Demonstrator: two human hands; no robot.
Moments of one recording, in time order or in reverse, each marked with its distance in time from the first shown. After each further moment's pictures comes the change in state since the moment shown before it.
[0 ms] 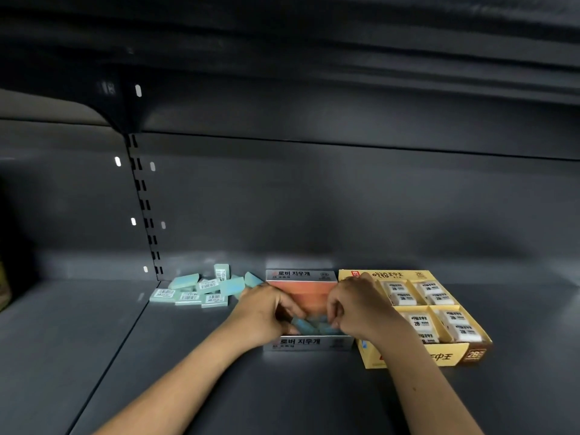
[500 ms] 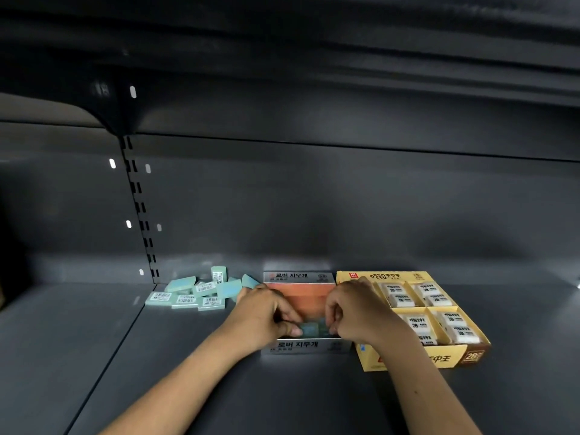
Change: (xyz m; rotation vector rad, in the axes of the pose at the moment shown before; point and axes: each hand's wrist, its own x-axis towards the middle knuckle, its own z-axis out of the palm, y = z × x) left_hand 0.000 -0.003 0.001 0.079 0.039 0.083; right_hand -0.001 0.000 -0.001 0.072 -0.029 0.001
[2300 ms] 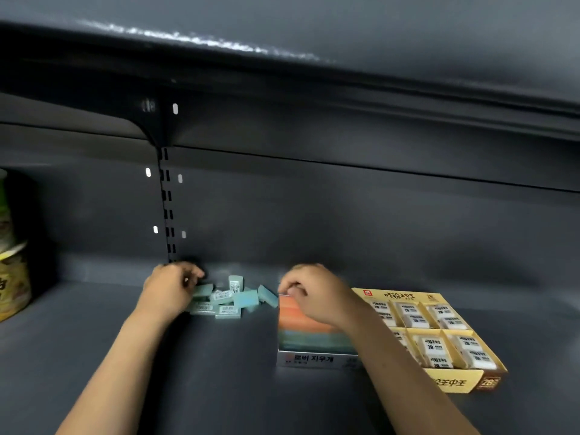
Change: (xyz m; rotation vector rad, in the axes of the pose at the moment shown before) left_hand -0.020 -0.155 -0.073 0.069 0.437 -0.388; right_hand 0.062 -0.048 0.004 0.168 0.096 -0.236
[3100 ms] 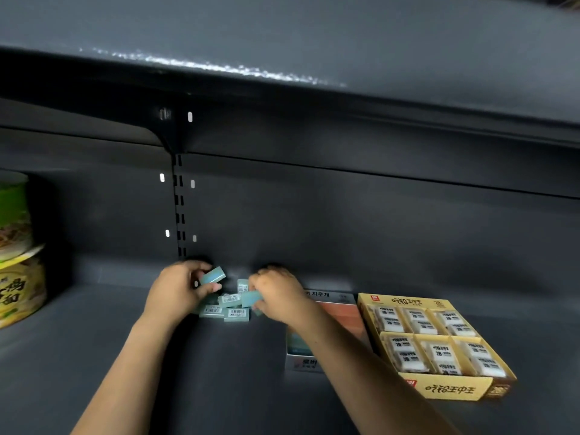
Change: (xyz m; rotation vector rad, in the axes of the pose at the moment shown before) left_hand -0.013 0.019 -0.016 -0.146 0.029 -0.030; right_hand 0.059 -0.029 0.055 -0.392 -0.054 -0.103
